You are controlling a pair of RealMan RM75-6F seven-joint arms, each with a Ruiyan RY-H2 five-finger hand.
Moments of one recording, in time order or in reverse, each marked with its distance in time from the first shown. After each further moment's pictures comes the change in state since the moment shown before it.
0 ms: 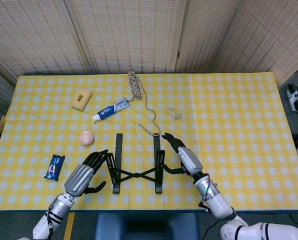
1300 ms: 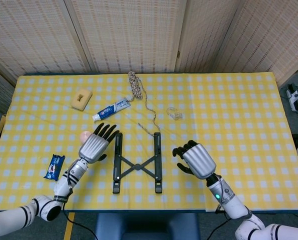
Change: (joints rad) left arm -0.284 -0.165 -0.170 0.411 -0.189 -0.273 0.433; right arm -0.045 0.039 -0.094 0.207 -0.451 0.206 -0.395
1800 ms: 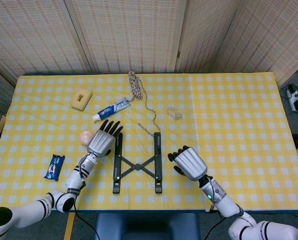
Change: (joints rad) left arm -0.075 -0.158 -0.027 0.221 -0.087 -0.046 0.027; right arm 0.026 -0.100 -0.027 0.126 -0.003 -0.041 -0.073
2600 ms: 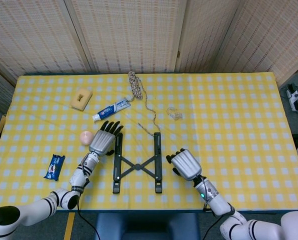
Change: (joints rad) left arm -0.023 -0.050 -0.009 0.067 -0.061 -0.041 -0.135; right arm 0.016 -0.137 -0.014 0.182 0.063 -0.056 -0.008
